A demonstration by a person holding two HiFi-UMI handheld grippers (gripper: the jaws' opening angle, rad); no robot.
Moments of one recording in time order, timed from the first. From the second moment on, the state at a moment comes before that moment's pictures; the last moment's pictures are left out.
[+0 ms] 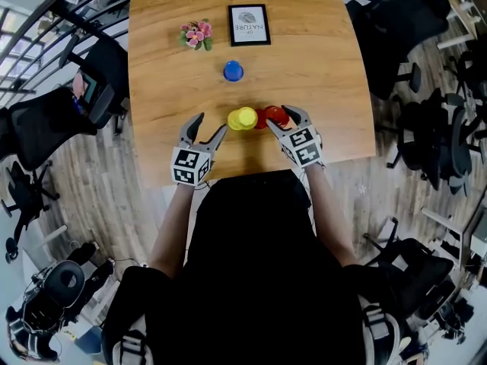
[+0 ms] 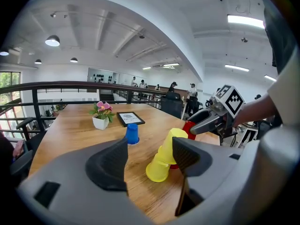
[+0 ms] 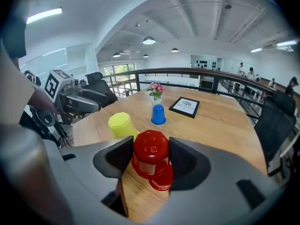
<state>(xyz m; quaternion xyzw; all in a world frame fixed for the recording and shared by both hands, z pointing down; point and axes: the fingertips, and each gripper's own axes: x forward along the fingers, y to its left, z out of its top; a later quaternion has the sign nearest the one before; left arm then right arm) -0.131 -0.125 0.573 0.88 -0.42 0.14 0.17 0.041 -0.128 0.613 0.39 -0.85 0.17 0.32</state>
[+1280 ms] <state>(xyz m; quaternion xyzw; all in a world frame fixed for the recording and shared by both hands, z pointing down) -0.126 -0.189 0.595 0.88 -0.41 0.16 0.17 0.073 -0.144 0.561 0.46 -0.85 0.18 0.20</state>
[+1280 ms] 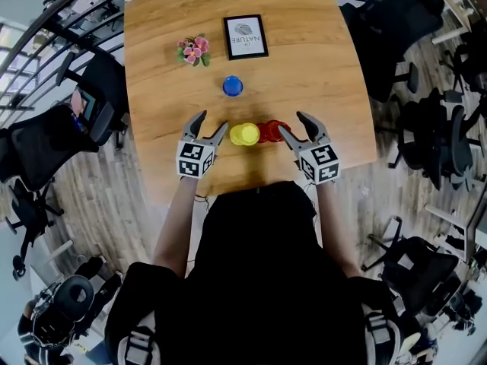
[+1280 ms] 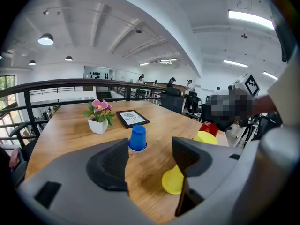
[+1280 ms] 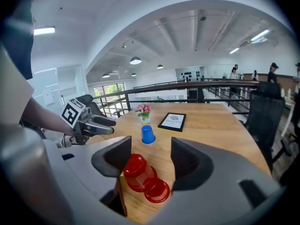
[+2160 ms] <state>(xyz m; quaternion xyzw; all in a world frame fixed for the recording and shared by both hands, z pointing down) -0.072 -0.289 0.654 0.88 -0.38 0.22 0.17 0.140 -0.157 0.633 0.50 -0.80 0.24 0.23</state>
